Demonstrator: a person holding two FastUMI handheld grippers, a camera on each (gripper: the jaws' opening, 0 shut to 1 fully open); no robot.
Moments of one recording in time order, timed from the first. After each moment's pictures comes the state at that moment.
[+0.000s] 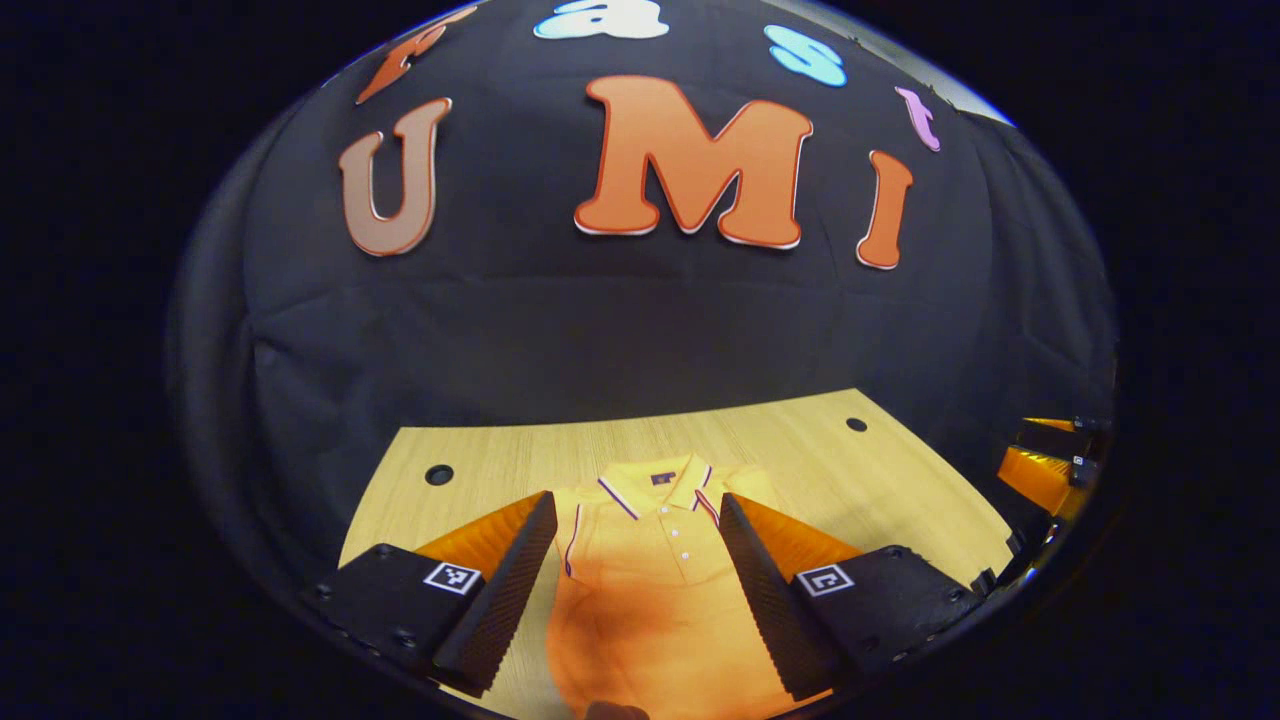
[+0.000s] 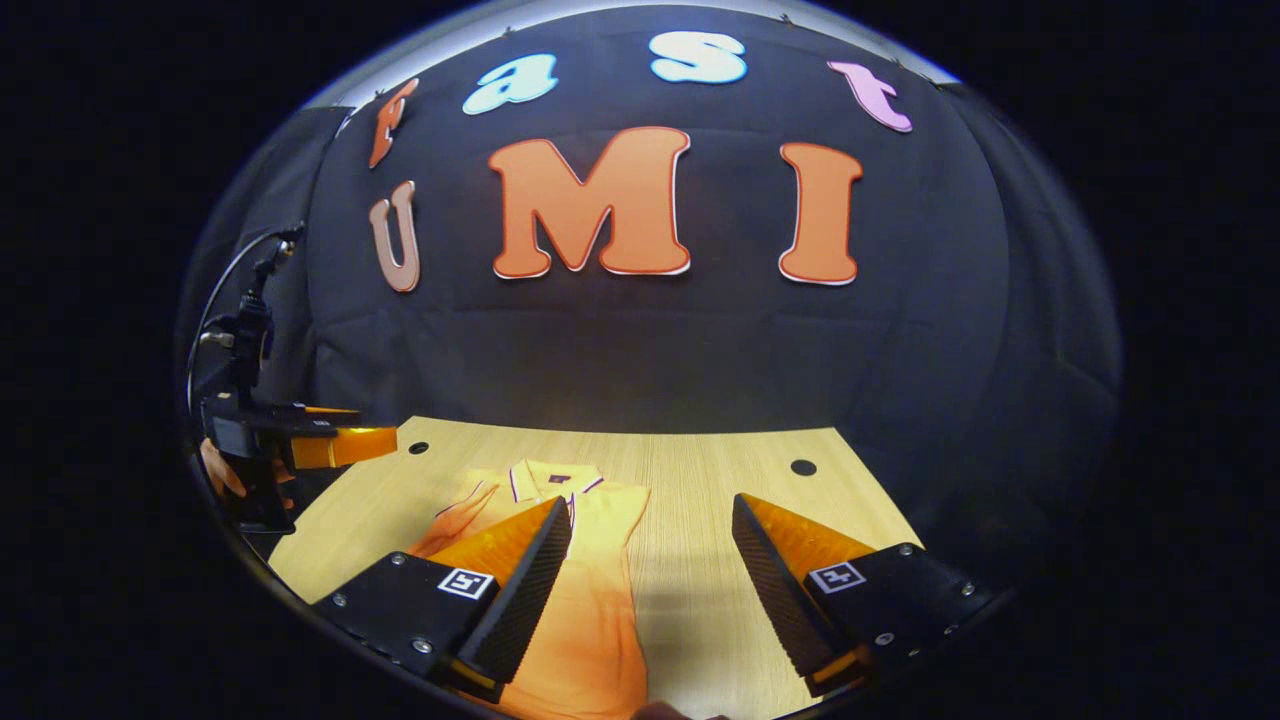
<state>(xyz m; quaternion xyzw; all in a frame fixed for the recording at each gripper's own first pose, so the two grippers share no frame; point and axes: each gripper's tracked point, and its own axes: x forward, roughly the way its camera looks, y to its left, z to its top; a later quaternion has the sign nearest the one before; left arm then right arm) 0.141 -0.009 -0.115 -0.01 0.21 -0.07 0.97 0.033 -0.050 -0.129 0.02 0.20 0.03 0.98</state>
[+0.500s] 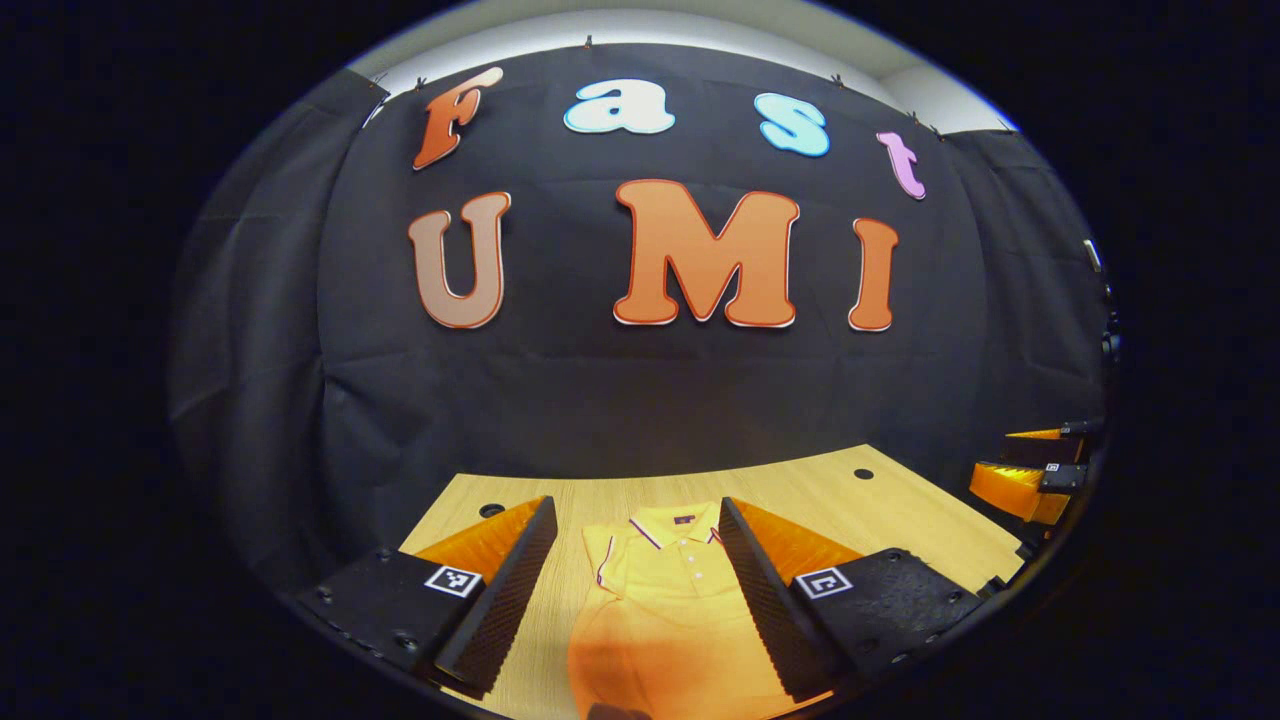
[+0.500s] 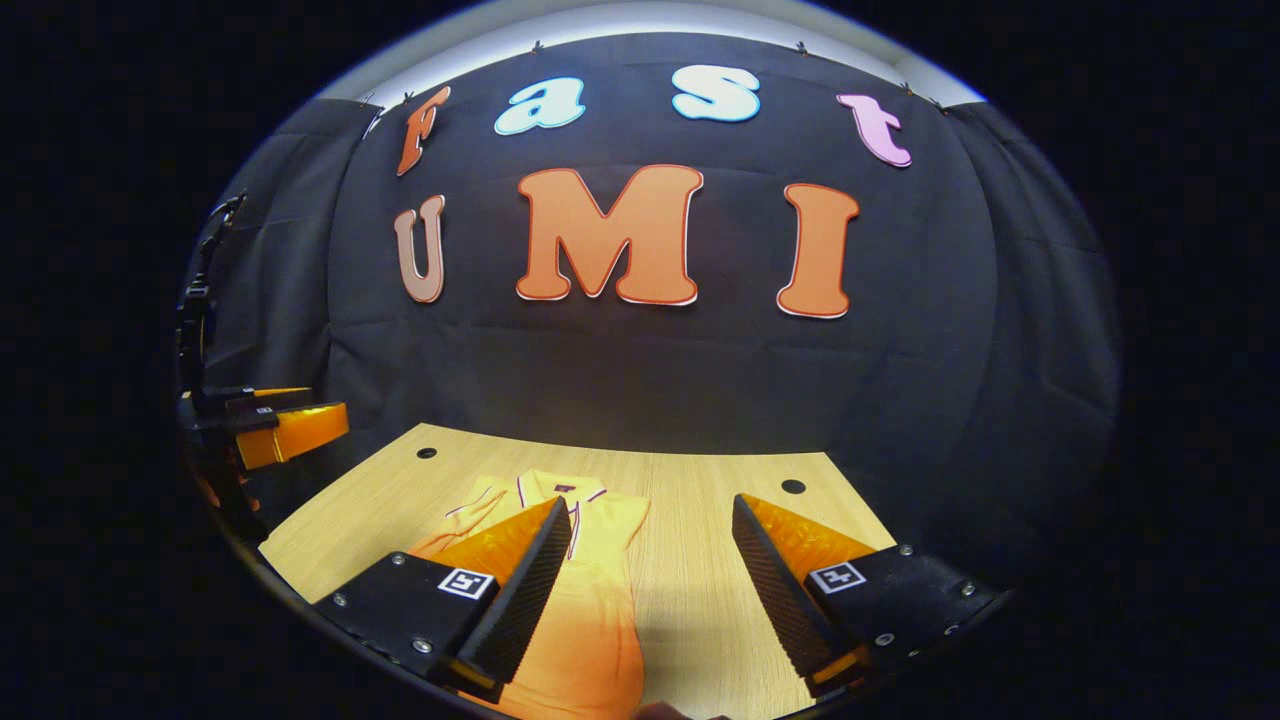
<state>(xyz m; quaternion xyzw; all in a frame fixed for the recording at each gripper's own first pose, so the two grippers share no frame) 0.044 0.005 -0.060 0.00 0.09 -0.03 1.00 -0.018 -0.050 -0.110 0.01 0.17 0.01 0.98</state>
